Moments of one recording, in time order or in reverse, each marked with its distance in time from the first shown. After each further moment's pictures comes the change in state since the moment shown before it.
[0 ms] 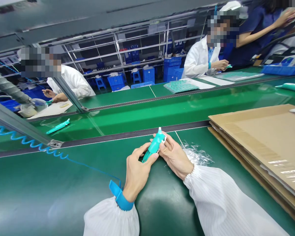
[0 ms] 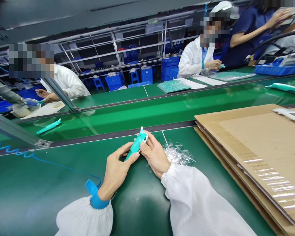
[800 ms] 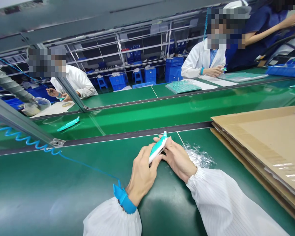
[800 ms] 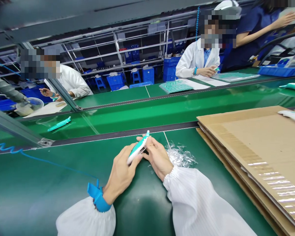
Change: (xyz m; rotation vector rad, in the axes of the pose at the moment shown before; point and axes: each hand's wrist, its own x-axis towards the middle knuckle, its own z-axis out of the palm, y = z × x) left_hand -0.006 0.001 0.004 0.140 -0.077 0.243; right_hand -0.001 -0.003 0.002 -0.039 0.070 0.111
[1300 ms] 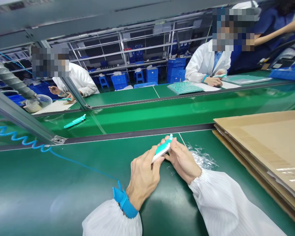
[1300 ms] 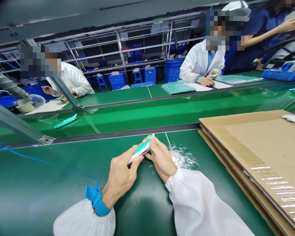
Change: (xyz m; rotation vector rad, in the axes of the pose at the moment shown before) left_hand -0.006 0.004 0.000 0.057 0.042 0.006; right_hand -0.004 -0.008 -0.003 -0.035 -0.020 -0.034
